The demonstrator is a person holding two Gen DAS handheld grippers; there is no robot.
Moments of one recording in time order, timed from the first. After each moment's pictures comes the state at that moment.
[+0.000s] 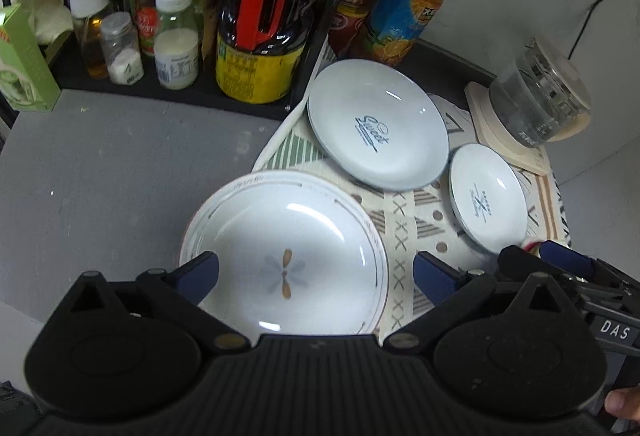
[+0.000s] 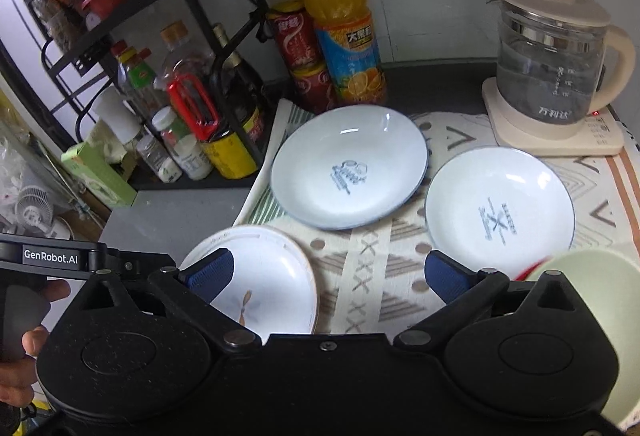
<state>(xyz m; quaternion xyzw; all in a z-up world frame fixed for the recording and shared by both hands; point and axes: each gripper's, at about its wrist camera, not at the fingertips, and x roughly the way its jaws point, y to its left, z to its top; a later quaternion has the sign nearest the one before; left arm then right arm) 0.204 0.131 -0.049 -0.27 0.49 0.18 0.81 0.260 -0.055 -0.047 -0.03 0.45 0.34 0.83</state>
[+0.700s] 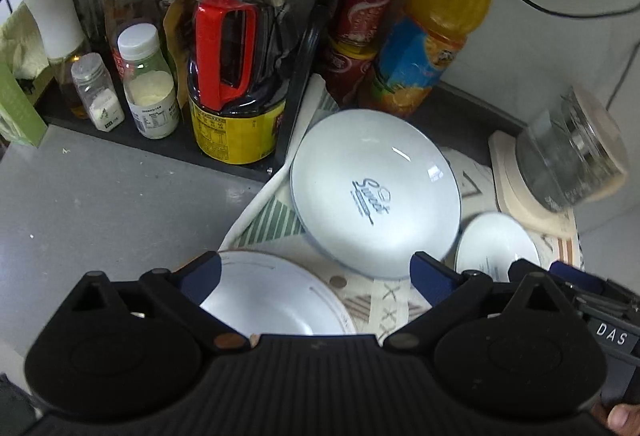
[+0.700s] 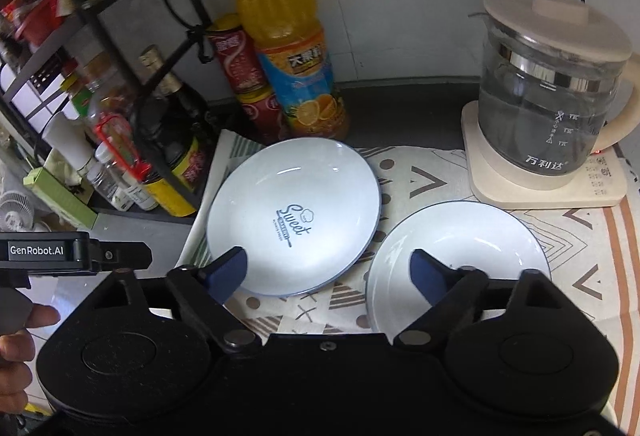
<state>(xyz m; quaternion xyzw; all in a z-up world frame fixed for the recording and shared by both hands) 0.288 0.135 -0.060 -0.28 0.46 0.24 0.80 0.359 -0.056 -0.064 -0.04 0.46 0.33 0.82</state>
